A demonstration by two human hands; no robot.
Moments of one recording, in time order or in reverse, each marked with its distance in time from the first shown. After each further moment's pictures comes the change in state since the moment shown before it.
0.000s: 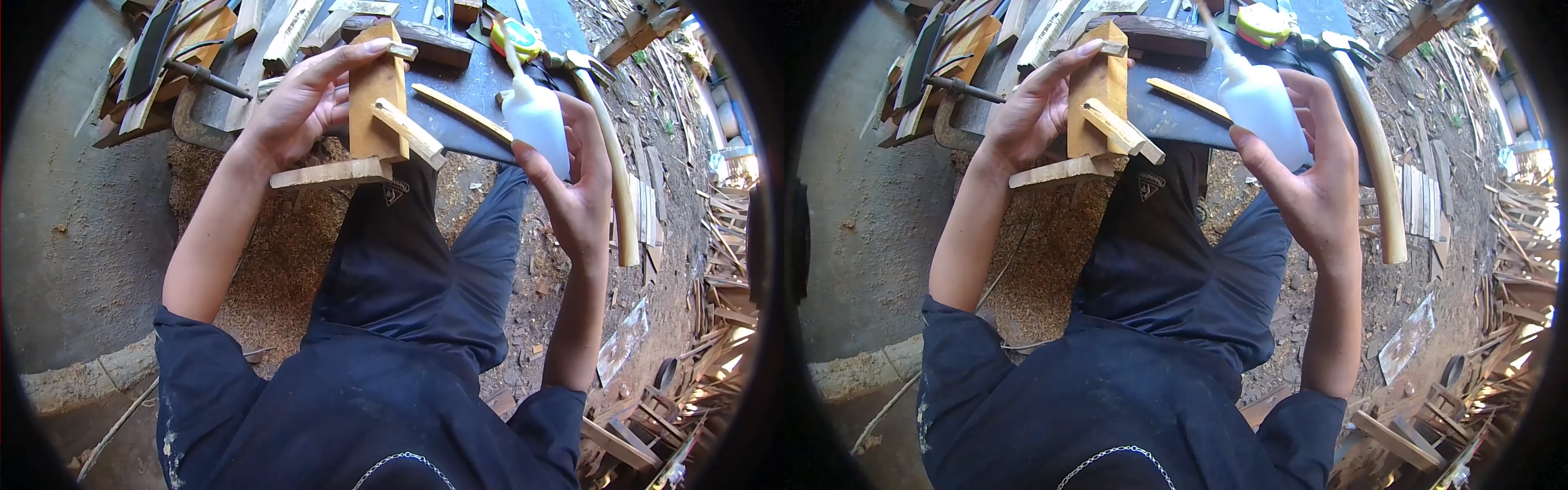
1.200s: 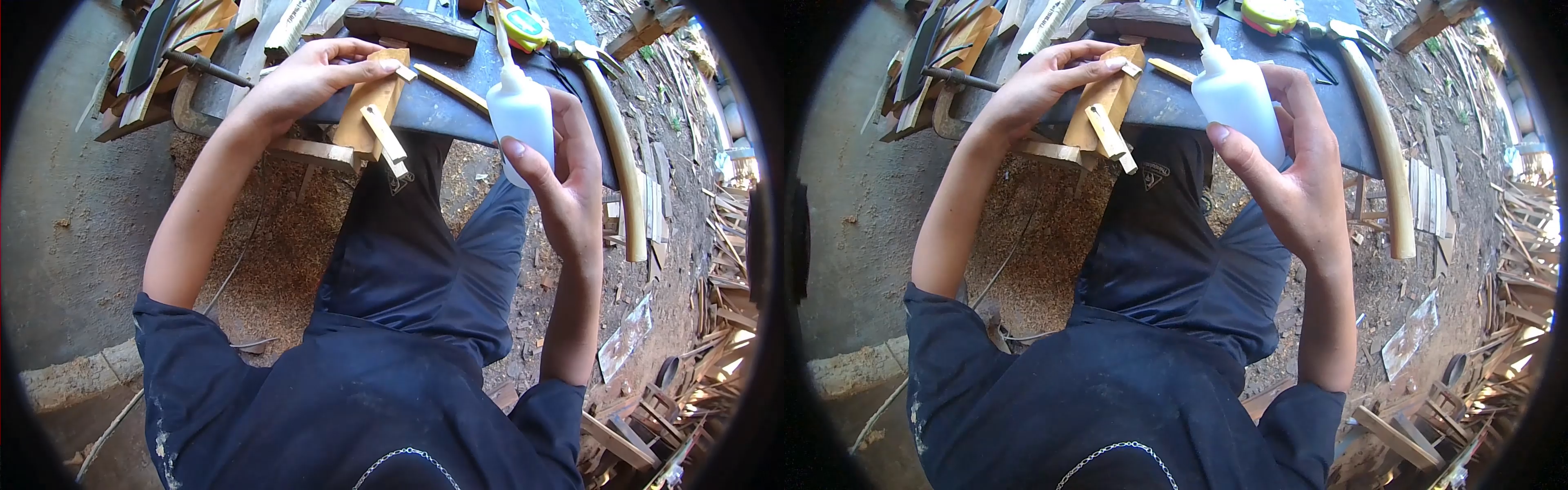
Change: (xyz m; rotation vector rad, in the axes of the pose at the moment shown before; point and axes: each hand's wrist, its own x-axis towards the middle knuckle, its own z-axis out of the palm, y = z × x) left_hand 0.010 0.002 -0.009 0.713 0.052 -0.009; right_hand -0.008 -0.004 0.015 0.223 -0.106 0.059
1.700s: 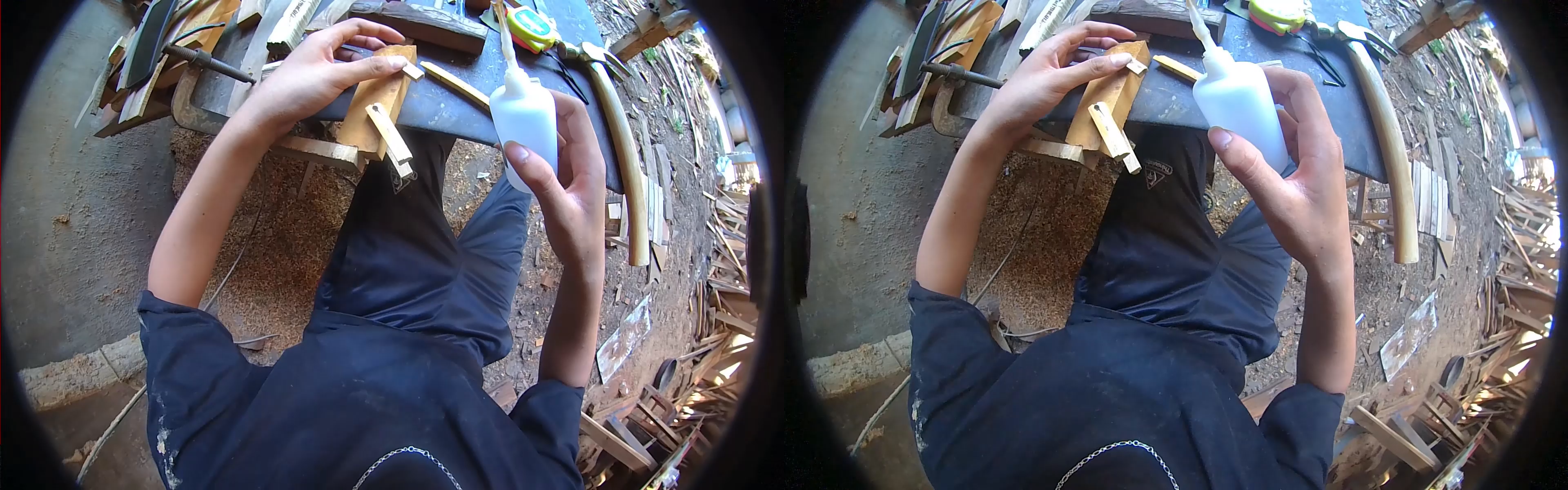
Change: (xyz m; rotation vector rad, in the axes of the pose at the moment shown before) left_hand -0.002 0.001 0.001 0.089 0.044 0.158; right_hand 0.001 0.002 0.003 0.005 -0.018 -0.016
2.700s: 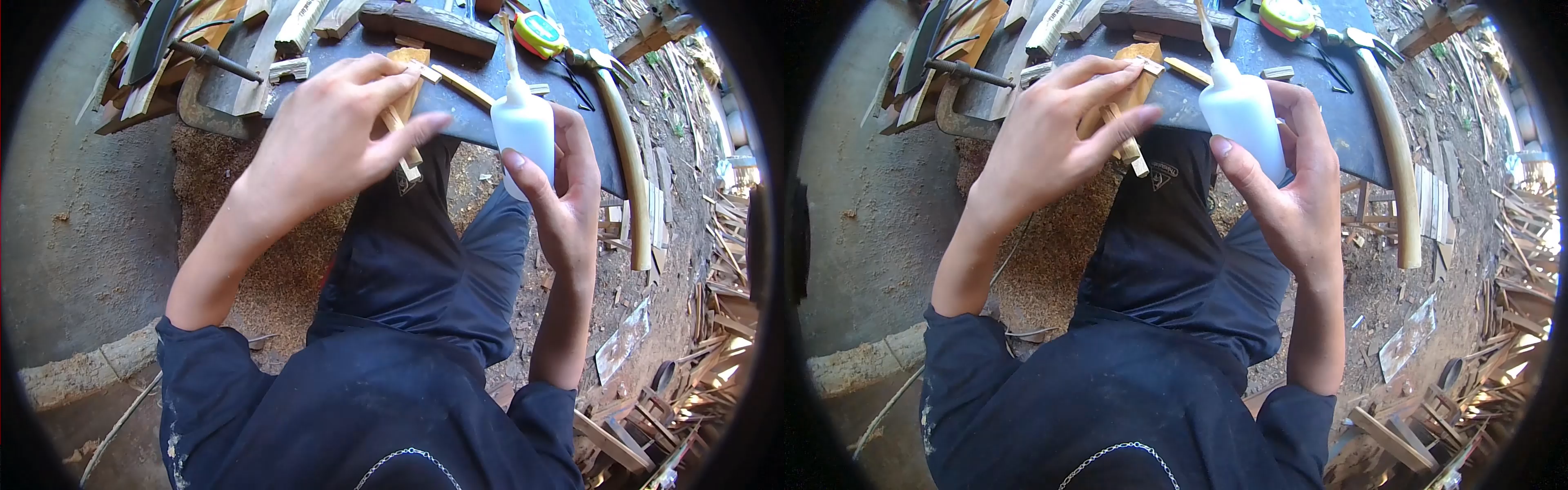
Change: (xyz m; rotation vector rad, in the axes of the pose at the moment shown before) left_hand -0.050 0.047 0.029 0.688 0.218 0.336; right_hand -0.005 0.000 0.016 0.007 0.055 0.037
